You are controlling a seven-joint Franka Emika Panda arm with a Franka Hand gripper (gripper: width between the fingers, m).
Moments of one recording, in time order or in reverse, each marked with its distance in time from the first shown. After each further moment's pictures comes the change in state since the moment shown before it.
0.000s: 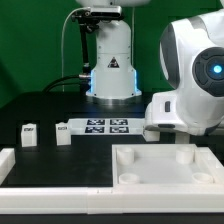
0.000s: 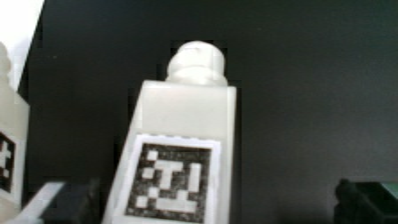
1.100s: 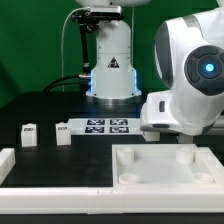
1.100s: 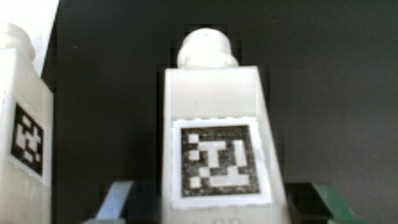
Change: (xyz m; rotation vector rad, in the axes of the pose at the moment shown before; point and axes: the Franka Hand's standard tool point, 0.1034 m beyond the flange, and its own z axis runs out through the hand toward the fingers) arm 0.003 0.009 -0.005 0.007 0.007 -0.001
